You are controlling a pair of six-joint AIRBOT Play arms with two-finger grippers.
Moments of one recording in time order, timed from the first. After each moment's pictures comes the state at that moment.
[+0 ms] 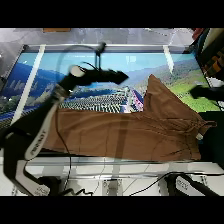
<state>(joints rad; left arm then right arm) -0.37 -1.72 1.76 0.44 -0.83 -0.80 -0.31 -1.19 1.21 -1.20 0.96 1.11</state>
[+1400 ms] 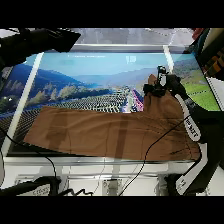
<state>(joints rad) -0.07 -1.36 1.76 0.56 -0.89 -0.75 0.06 -1.90 1.66 -1.50 0.92 1.83</state>
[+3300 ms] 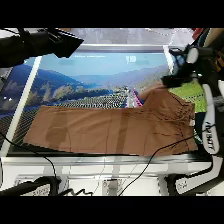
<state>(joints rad) -0.07 -1.33 1.76 0.54 -1.04 -0.75 -0.06 -1.65 1.86 -1.59 1.56 1.44</state>
